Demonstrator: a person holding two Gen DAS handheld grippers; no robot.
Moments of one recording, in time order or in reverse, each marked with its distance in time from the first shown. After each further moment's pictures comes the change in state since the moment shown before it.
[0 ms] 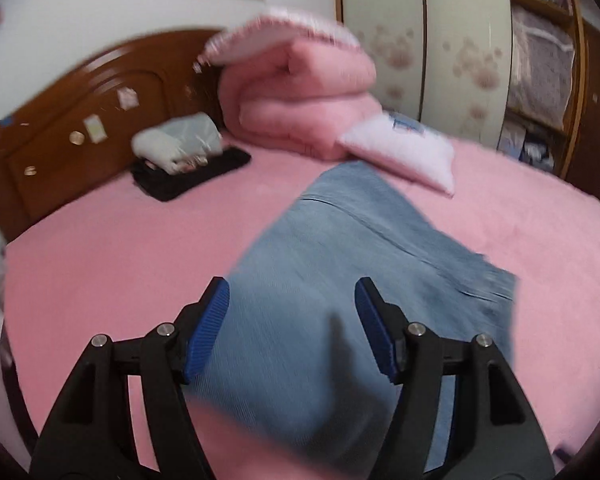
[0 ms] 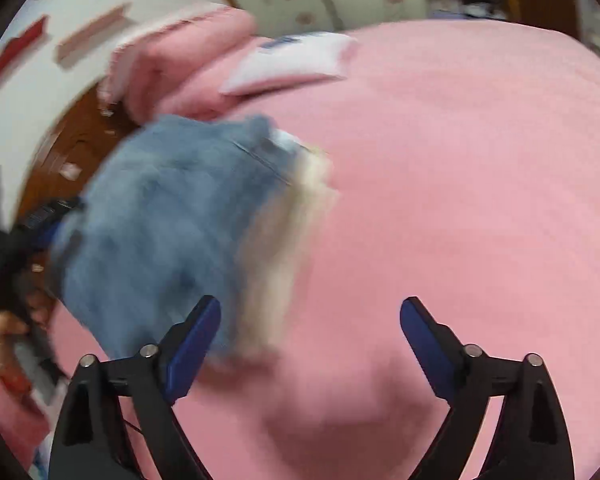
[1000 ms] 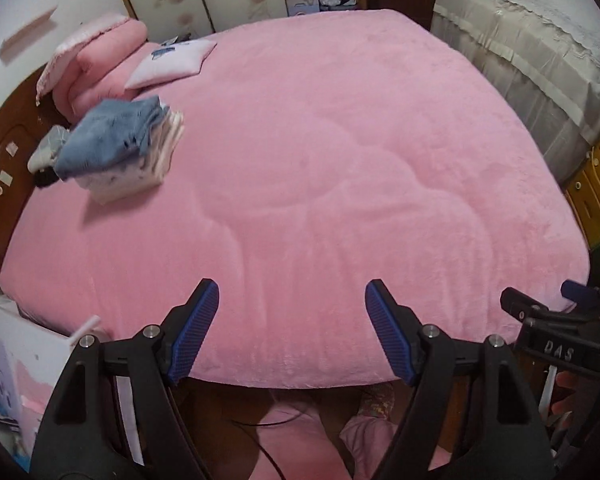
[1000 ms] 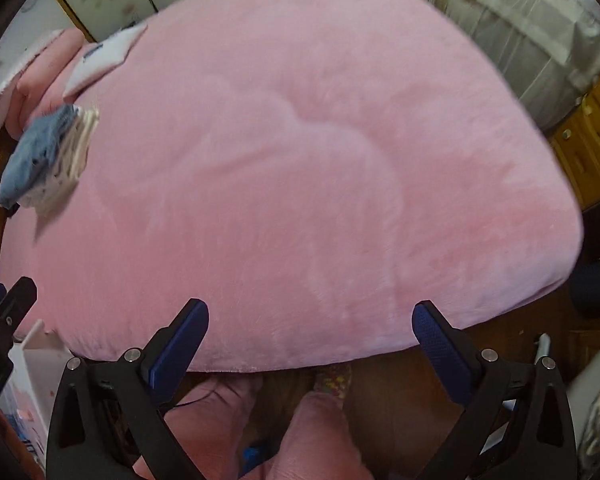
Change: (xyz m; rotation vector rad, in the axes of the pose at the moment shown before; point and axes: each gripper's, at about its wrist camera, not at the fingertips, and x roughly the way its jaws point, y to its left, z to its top) left arm -0.514 -0.245 -0.274 0.552 0.369 -0.367; right arm -0.347 -0.325 -0.326 0.228 0.142 -0.369
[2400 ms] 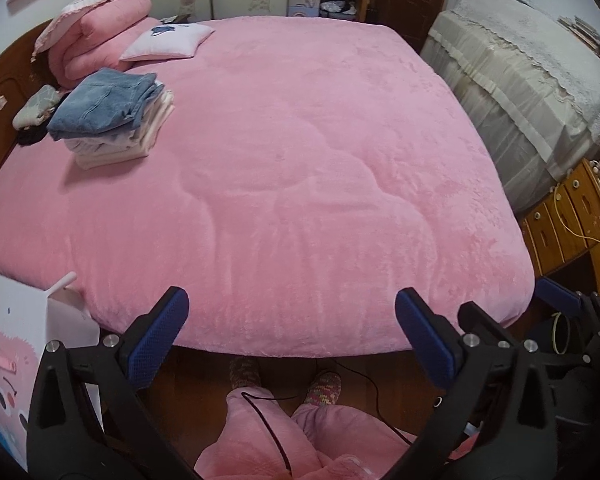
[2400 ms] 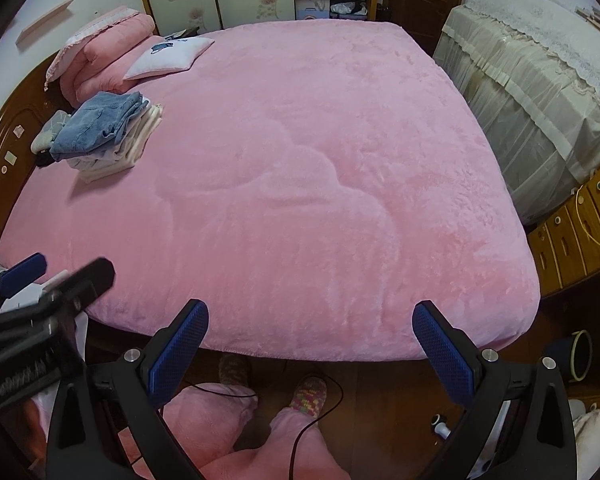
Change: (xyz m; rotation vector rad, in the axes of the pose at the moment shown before) left arm -0.071 0.014 -0.025 -0.139 0.013 -0.146; right arm -0.167 0.130 -0.009 -0.200 -0.155 -0.008
